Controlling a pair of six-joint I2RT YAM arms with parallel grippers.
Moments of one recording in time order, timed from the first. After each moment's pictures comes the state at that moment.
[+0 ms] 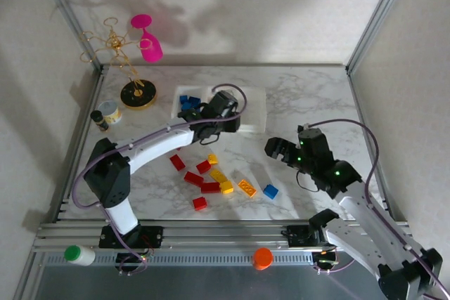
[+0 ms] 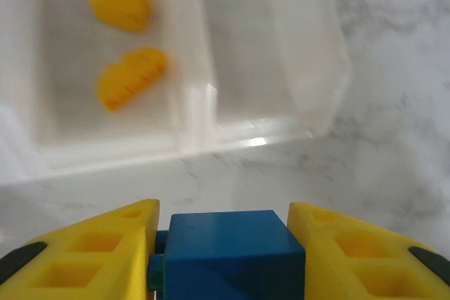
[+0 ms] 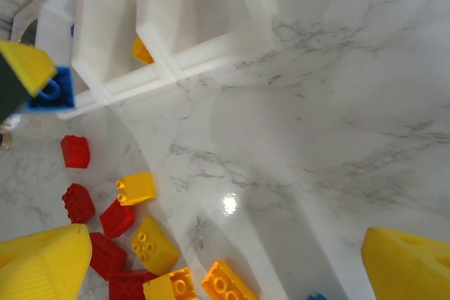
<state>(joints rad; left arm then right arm) -0.75 1.73 1.40 -0.49 -0.23 -0.60 0.53 0.81 0.71 -0.62 -0.04 0.76</state>
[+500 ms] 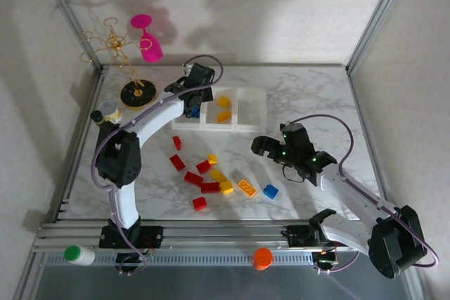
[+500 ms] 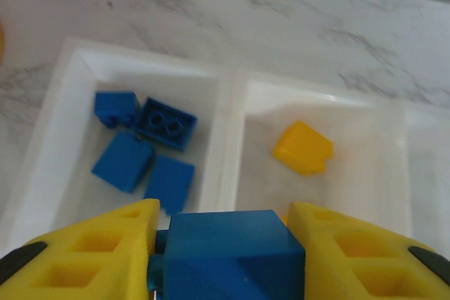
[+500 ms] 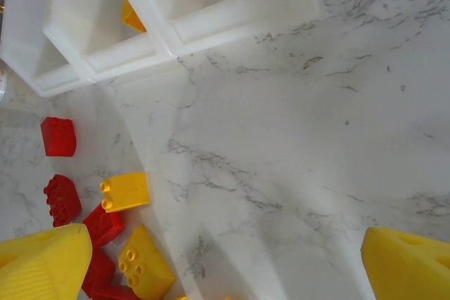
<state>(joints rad) -0.49 1.94 1.64 -0.52 -0.36 -0.56 0.53 1.07 0.63 -0.33 -0.14 0.74</state>
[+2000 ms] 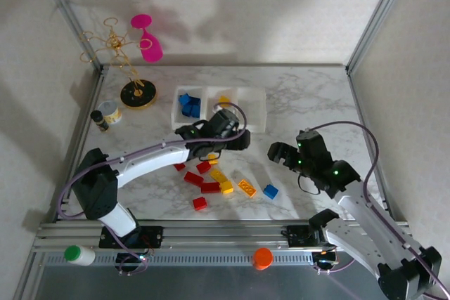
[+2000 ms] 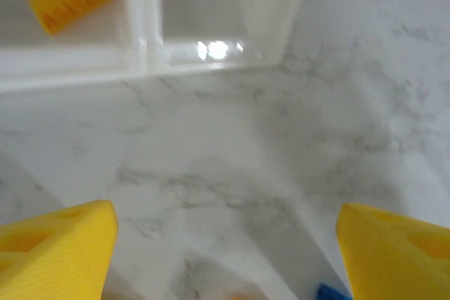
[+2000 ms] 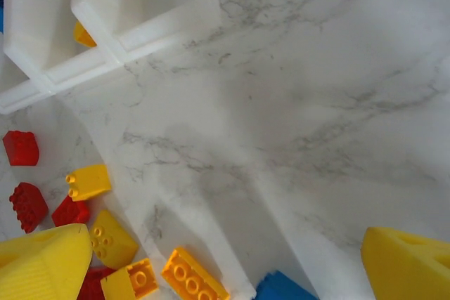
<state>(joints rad) -0.90 1.61 1.22 -0.42 -0.16 -0.72 0.53 0.78 0.71 -0.75 0.03 0.78</state>
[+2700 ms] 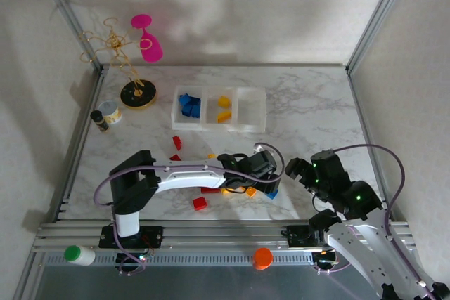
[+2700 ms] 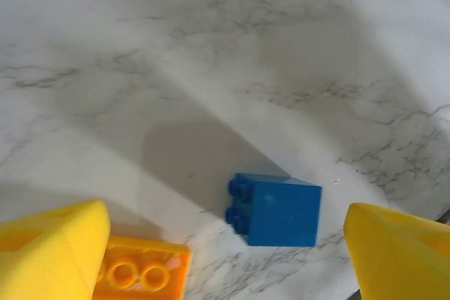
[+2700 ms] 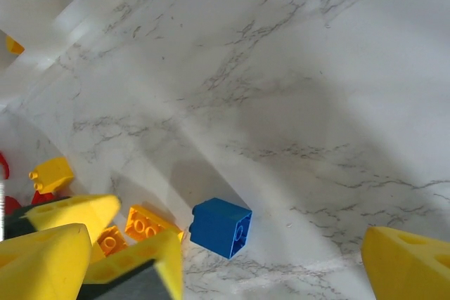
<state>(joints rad) -1.20 1.88 1.32 -0.40 -0.13 -0.72 0.53 0.52 0.71 -1.11 0.10 0.99</state>
